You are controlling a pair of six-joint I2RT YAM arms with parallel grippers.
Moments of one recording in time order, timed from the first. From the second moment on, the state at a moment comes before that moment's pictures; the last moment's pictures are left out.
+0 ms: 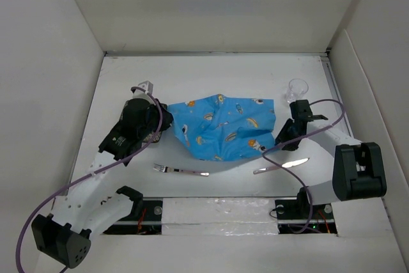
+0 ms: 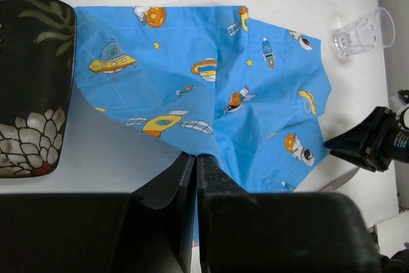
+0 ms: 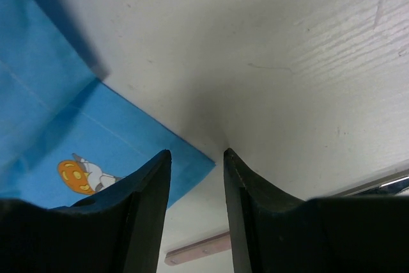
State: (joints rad) left arm -0.44 0.88 0.82 -0.43 -0.05 -0.63; right arm 0.08 1.40 0.73 -0.55 0.00 0.69
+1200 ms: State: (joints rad) left arm -0.47 0.95 1.10 -0.46 -0.14 -0.56; right arm 0.26 1.16 1.15 -0.89 0.14 0.73
